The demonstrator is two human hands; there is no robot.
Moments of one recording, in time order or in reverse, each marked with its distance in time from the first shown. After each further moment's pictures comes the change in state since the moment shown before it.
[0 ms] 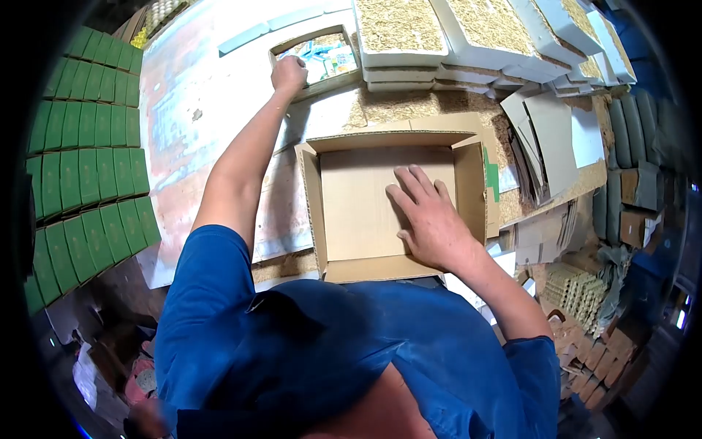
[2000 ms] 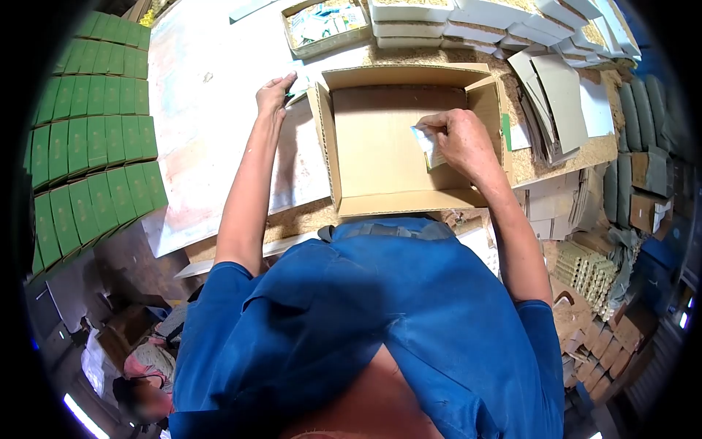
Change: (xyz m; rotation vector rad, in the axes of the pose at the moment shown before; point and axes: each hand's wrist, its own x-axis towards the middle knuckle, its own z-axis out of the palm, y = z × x) left_hand -0.168 -0.063 -0.046 -1.345 -0.007 -0.558; right_hand -0.001 0.025 0.018 0.308 0.295 0.295
